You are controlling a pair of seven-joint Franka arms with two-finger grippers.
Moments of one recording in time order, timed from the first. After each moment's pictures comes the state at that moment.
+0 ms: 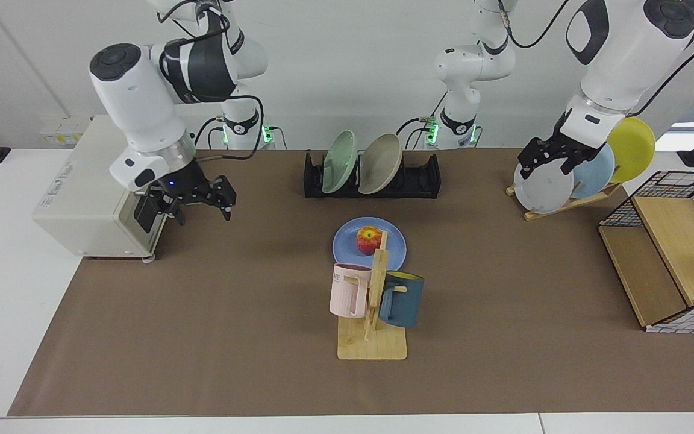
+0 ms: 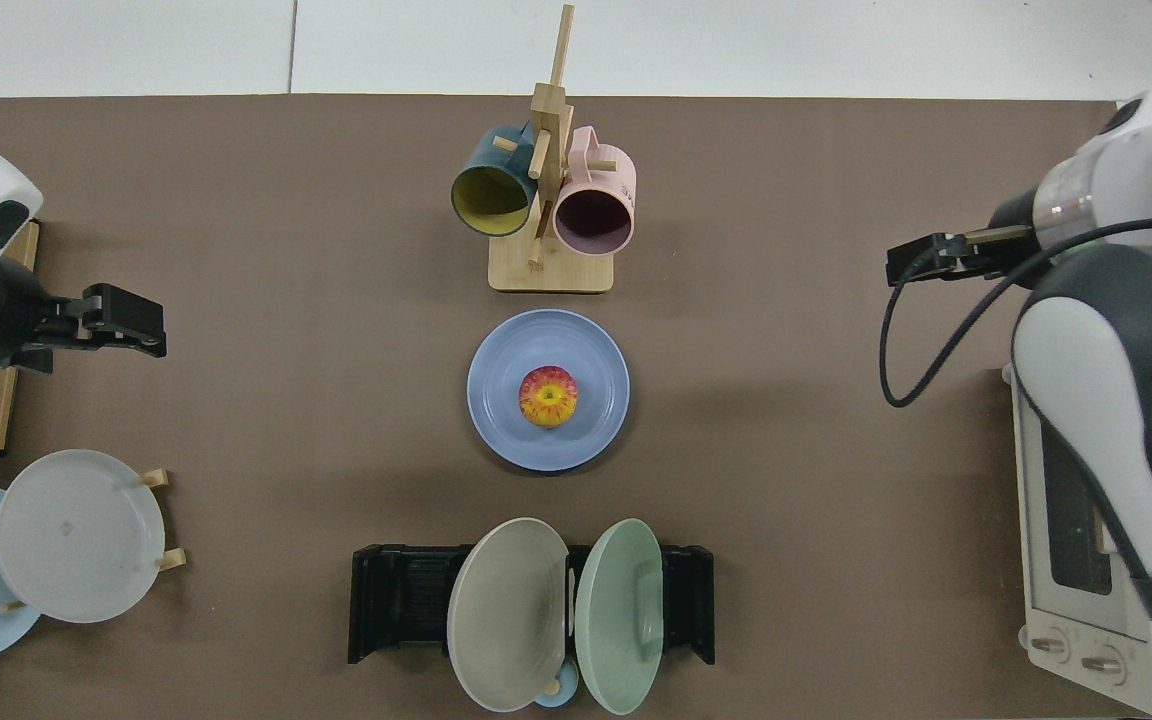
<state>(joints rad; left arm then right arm) 0.06 0.04 -0.11 -1.57 -0.02 1.56 -0.15 0.17 0.13 -0.12 -1.61 0.09 1.83 -0.02</state>
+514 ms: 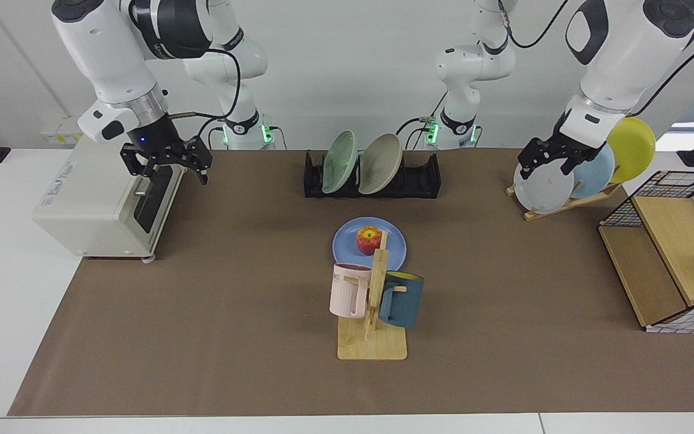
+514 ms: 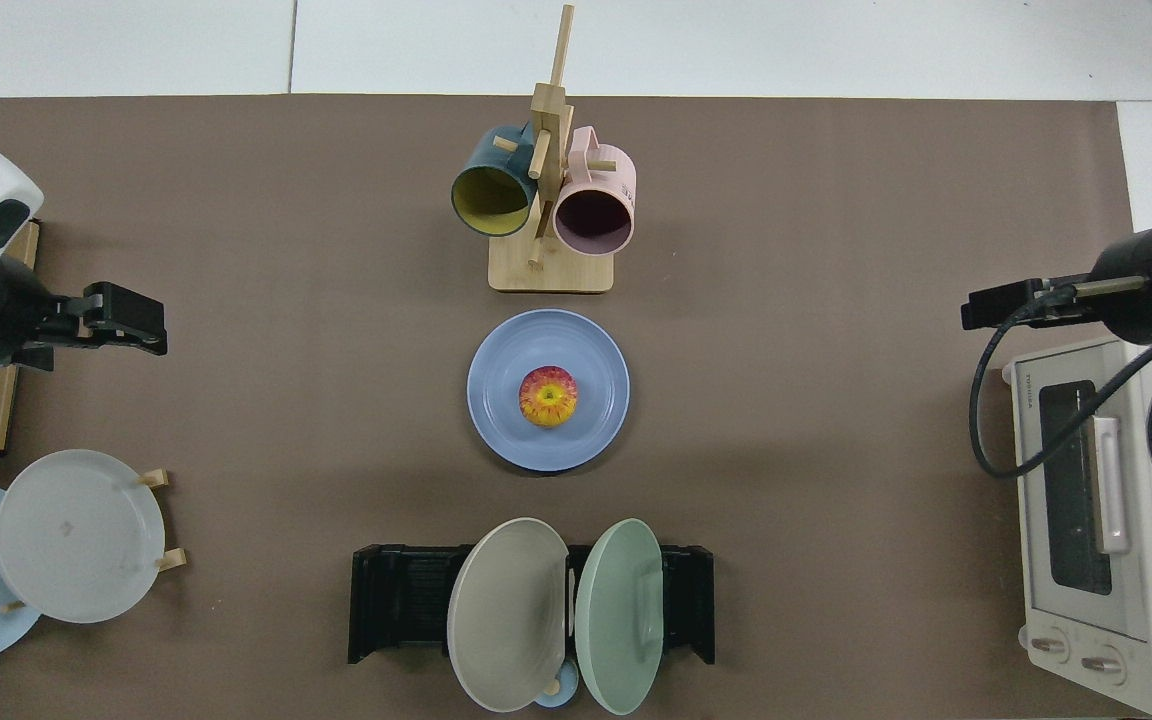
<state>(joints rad) 0.06 0.04 -0.12 -1.57 -0.02 1.56 -0.15 0.14 -0.01 -0.12 -1.69 0.07 1.76 -0.02</state>
